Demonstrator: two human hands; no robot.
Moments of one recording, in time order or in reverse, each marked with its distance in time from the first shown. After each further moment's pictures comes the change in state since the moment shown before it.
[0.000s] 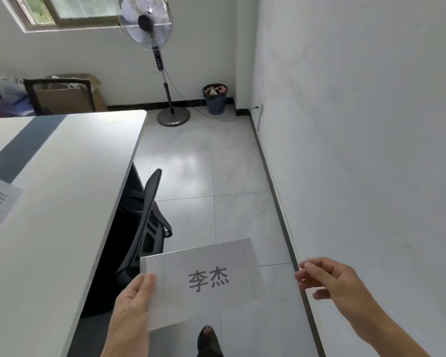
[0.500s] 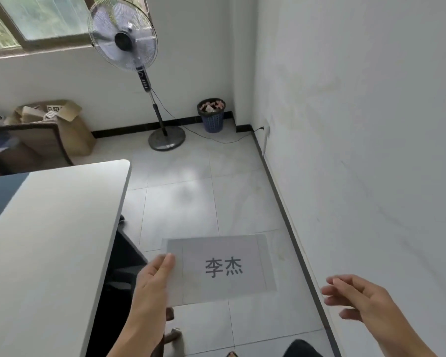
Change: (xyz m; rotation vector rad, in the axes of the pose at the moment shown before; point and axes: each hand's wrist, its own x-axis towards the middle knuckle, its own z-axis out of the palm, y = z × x) left_hand 0.360 0.183 0.139 0.130 -0.058 0.032; right_hand 0.329 -0.140 0.011 0.090 0.139 0.108
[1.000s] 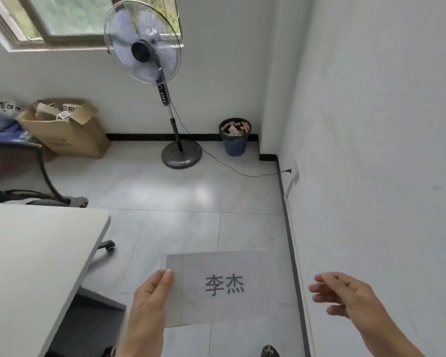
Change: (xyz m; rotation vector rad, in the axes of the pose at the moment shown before) left_hand 0.301 0.122 0.146 -0.141 0.182 -0.040; right_hand 0.381 -0.227 0.031 -0.094 -0.157 -0.055
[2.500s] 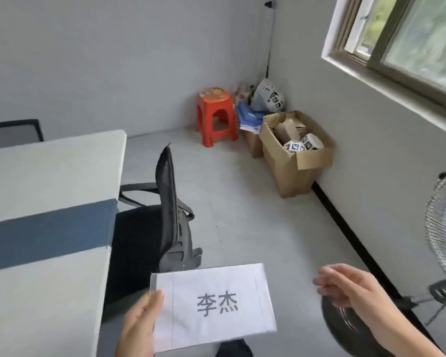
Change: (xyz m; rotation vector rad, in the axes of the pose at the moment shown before) left_hand 0.673 0.325 -0.223 -0.756 1.158 0.025; right_hand 0.692 -0.543 0.820 -0.652 -1.127 -0.242
